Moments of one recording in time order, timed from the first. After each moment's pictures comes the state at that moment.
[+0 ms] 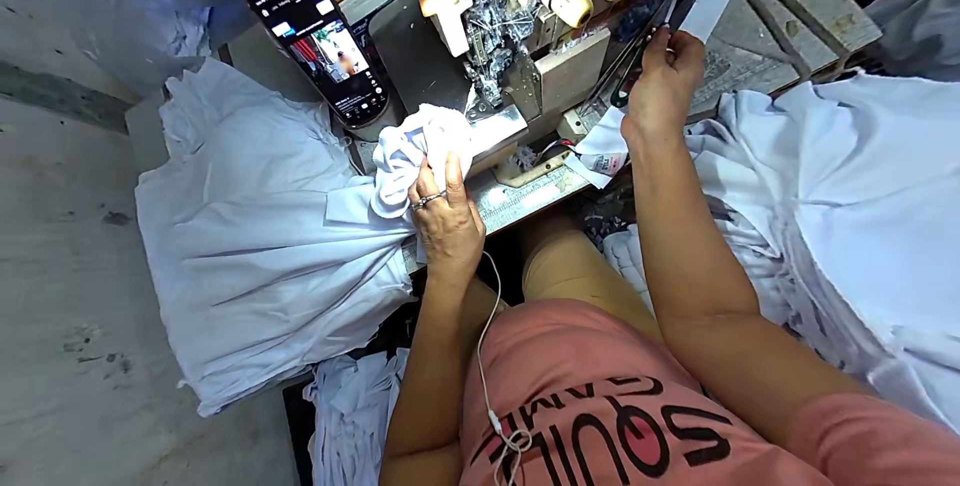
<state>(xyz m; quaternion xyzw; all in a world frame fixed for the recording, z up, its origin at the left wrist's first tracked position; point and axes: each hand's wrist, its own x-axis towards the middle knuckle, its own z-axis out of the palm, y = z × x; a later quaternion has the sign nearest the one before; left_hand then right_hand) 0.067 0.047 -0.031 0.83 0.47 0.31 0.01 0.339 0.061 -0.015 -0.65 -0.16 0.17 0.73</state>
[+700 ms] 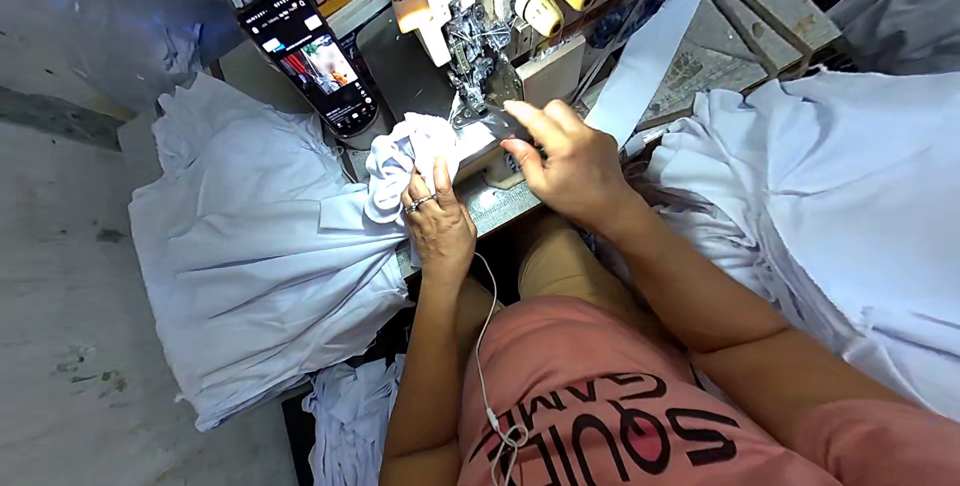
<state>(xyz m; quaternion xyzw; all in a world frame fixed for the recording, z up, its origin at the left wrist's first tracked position) 0.068 0.048 -0.035 0.83 0.47 0.31 -0.01 0.244 0.003 0.035 -0.70 -0.62 0.00 0.35</state>
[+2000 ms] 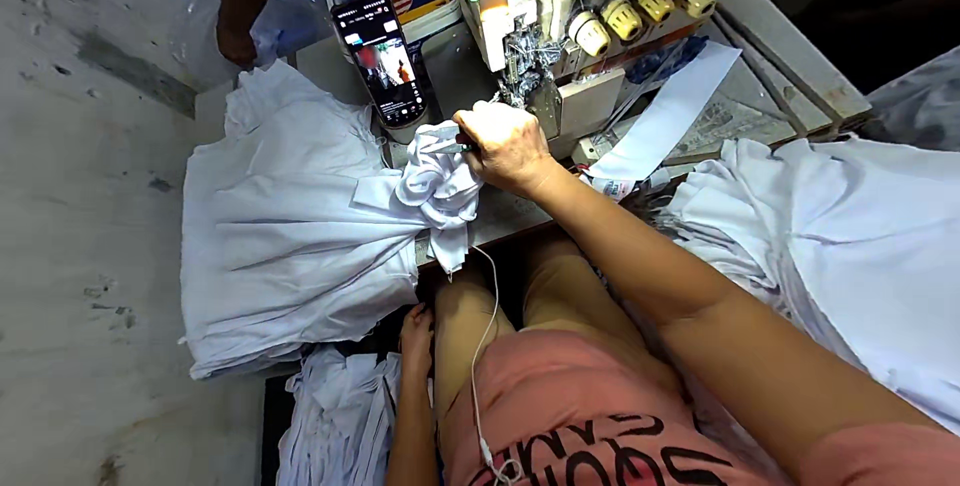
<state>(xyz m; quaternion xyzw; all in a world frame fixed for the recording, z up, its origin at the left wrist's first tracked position) -0.071 -0.053 -0.158 0.29 0.72 0.29 0.55 0.200 0.097 0.009 -0.48 -0.76 -0.15 0.42</state>
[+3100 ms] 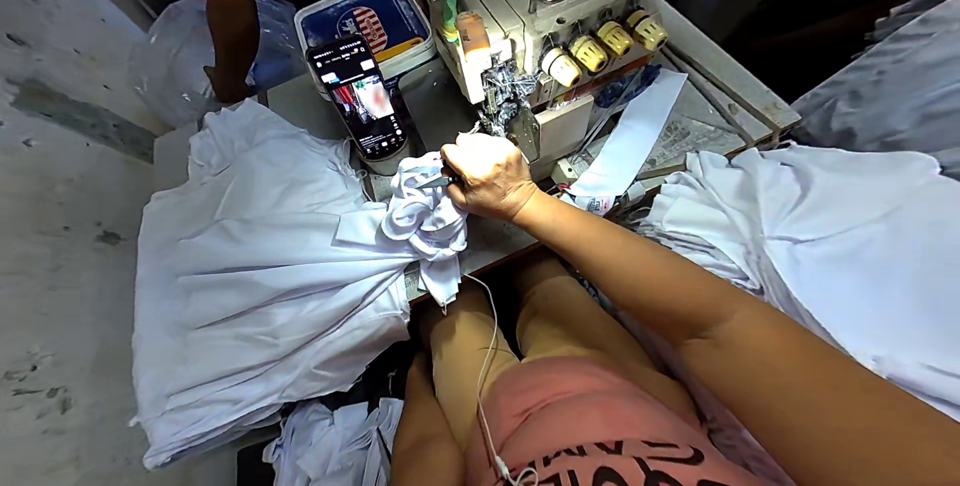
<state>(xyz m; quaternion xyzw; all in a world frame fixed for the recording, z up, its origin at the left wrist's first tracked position) -0.024 -0.033 -0.040 0.28 0.78 0.02 0.56 0.197 0.098 0.003 -0.49 -0.74 -0.22 0.40</state>
